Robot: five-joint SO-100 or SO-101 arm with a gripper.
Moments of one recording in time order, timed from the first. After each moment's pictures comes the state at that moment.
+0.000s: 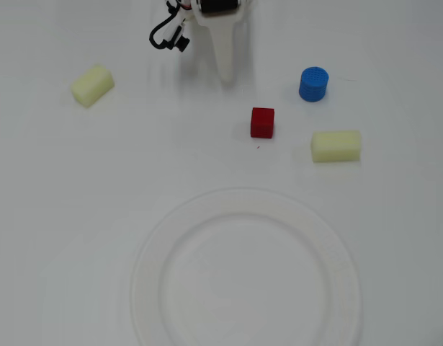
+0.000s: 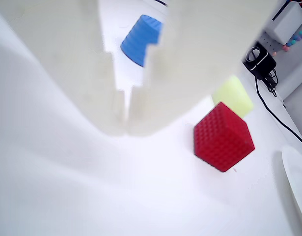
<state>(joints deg) -4.7 197.0 185.1 68.8 2.5</state>
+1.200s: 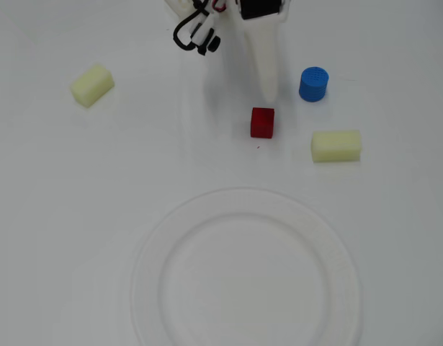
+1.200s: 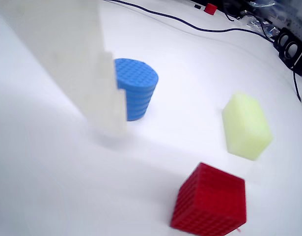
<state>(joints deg) -15.1 138.2 141.7 61.4 5.9</state>
